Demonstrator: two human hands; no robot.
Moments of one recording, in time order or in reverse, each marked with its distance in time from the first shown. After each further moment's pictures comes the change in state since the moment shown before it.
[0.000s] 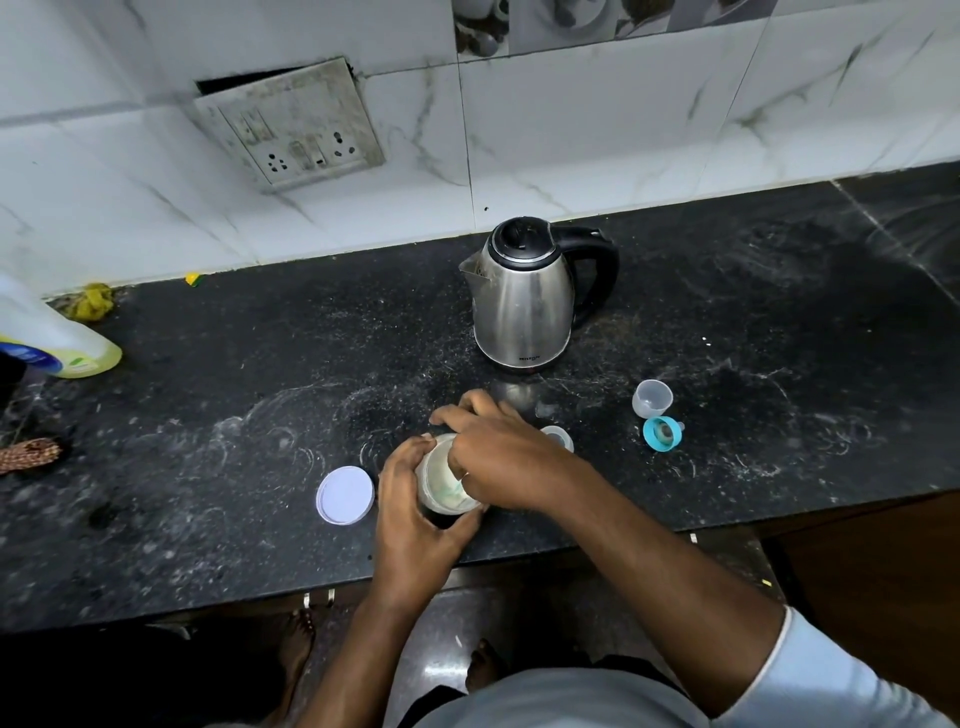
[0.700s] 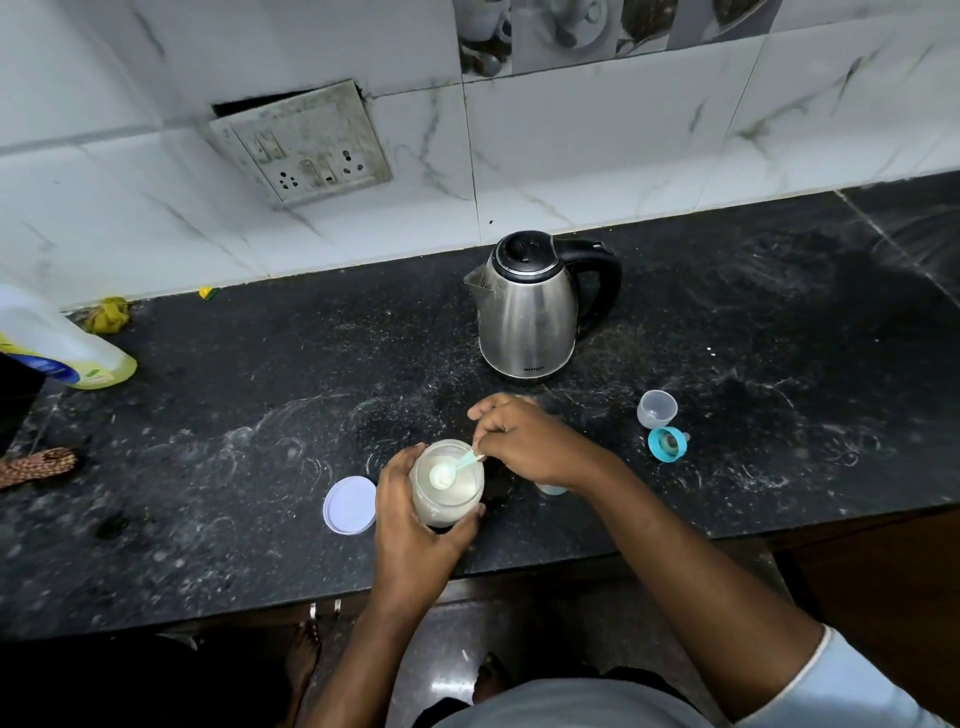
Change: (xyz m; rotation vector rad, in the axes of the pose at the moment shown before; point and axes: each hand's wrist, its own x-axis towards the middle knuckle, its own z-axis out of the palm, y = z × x) left_hand 0.001 -0.012 0.000 0.079 0.034 -0.152; right_hand -0.002 0.034 -0.005 0.747 0.051 0.313
